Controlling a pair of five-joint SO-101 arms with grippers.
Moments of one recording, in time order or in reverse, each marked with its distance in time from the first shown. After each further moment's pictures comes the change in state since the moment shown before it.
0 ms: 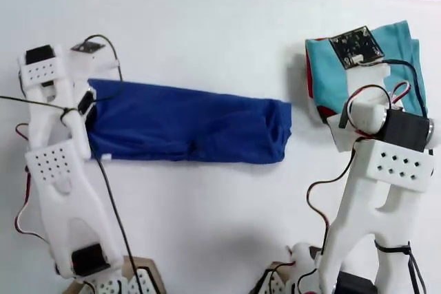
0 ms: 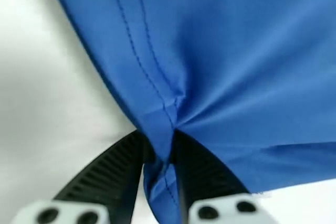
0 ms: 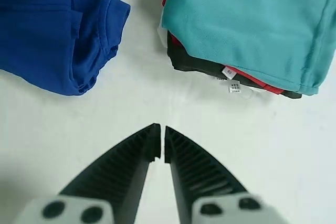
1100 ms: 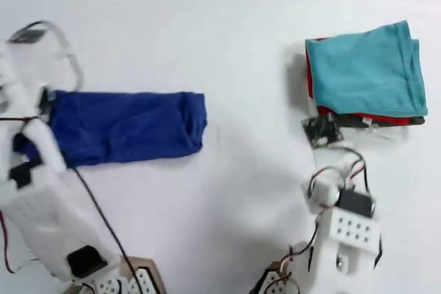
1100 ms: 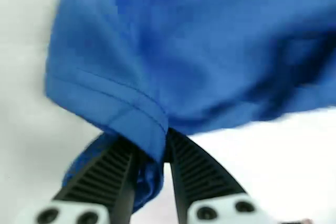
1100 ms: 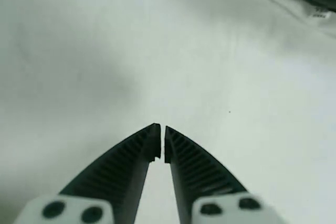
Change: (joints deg) left arm -4.2 -39.7 29.2 -0.1 7.2; right arm 1.0 -33.1 64.5 -29.4 0.0
